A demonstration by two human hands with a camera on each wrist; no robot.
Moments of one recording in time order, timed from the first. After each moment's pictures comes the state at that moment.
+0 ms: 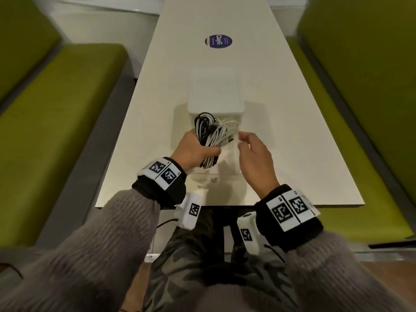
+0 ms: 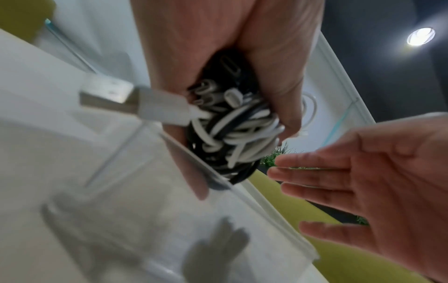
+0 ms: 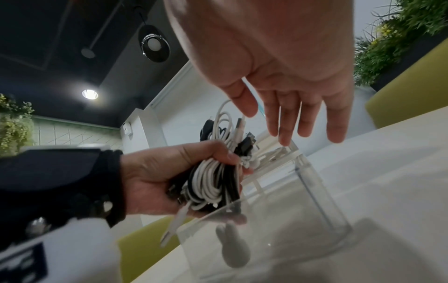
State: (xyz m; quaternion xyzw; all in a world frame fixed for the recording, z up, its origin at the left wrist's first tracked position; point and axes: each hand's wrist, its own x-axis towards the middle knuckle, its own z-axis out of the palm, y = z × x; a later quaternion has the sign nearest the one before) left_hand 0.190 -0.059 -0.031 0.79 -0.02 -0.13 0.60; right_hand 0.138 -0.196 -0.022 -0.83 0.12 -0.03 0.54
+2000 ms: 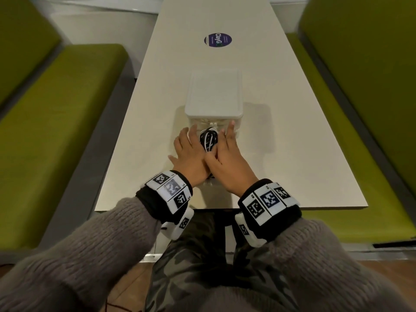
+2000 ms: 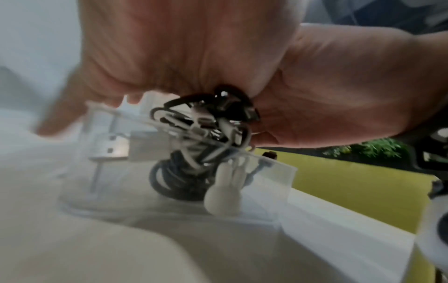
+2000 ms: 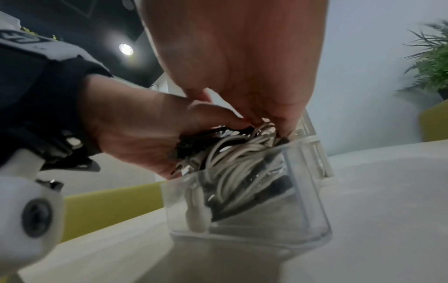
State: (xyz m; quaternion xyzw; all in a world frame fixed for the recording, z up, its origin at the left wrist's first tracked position) left_hand 0.176 -0.068 -0.041 0.96 -0.01 -0.07 0.28; right_hand 0.156 -0.171 -0.040 -0.90 -0.04 0.10 0.42
